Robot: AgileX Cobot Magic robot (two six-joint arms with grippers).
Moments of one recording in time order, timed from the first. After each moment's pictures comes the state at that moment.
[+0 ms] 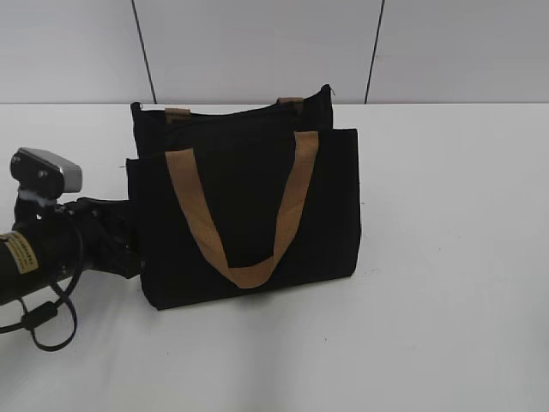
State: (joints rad) left arm -0.26 1.89 -0.40 0.44 -1.09 -0.07; right arm -0.01 -0.01 -0.49 0.02 1.10 0.01
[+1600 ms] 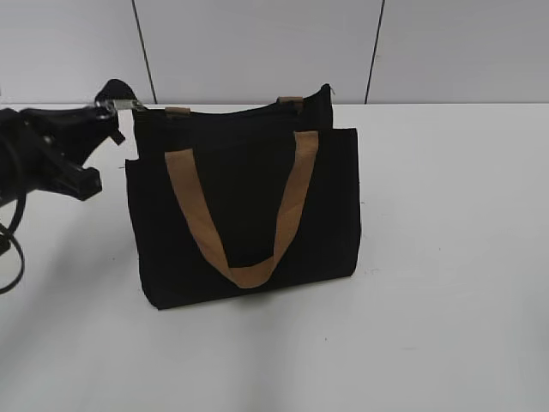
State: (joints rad) left arm -0.26 1.47 -0.40 0.39 -0.91 -0.07; right arm -0.01 -0.01 -0.49 0.02 1.10 0.01
